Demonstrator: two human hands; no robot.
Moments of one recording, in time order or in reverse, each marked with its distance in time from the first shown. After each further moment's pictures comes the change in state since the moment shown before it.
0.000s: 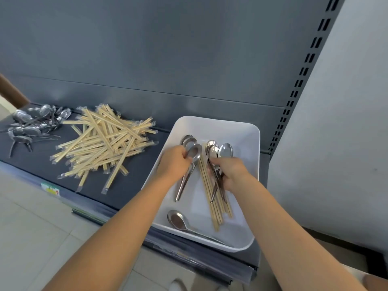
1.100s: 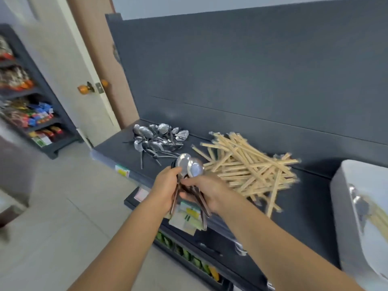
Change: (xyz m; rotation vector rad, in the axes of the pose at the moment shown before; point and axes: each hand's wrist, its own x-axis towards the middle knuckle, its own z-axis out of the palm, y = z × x) left_hand -0.037 -0.332 -0.283 -1.162 0.186 -0.435; right_hand -0.085 0.147 0.445 -0.251 -0.518 0.003
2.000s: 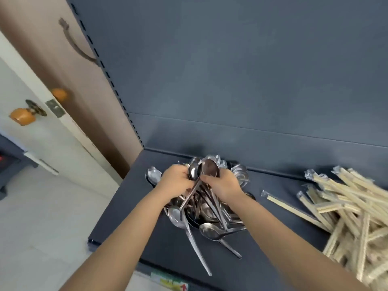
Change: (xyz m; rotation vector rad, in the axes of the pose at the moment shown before) left_hand 0.418 0.097 -0.113 0.904 -0.505 0.181; right_hand 0.378 -0.080 0.100 -0.619 0.584 -0.136
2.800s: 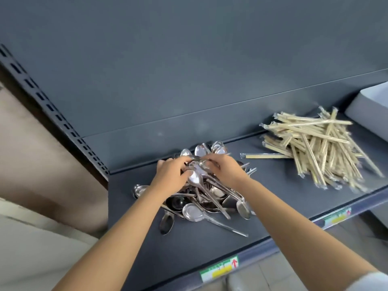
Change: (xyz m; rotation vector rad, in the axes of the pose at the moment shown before) left_hand 0.049 -0.031 -0.026 0.458 -0.211 0.736; right_hand -0.034 0.006 0.029 -0.318 0.419 -0.113
